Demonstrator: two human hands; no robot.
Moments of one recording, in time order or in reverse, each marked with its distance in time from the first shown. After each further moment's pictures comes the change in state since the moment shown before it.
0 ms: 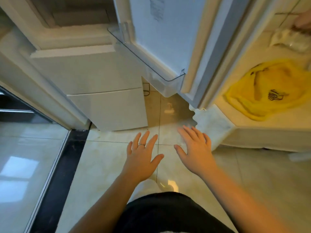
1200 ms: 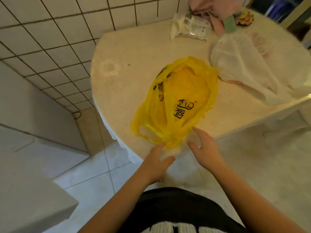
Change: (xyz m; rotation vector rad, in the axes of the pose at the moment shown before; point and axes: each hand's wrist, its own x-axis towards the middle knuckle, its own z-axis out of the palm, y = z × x) left_hand 0.255 0.374 0.057 -0.586 -0.535 0.163; right_hand 0.081 0.406 -0.121 0.330 0.092 0.630
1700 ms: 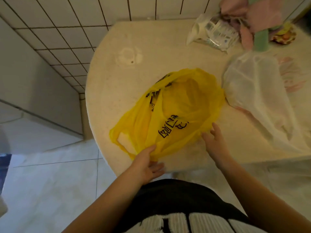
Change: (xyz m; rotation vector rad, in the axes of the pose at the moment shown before) left_hand 0.108 0.076 0.051 -1.344 0.291 -0.705; right_hand 0.168 0.080 -0.072 0.457 -0.084 0.271
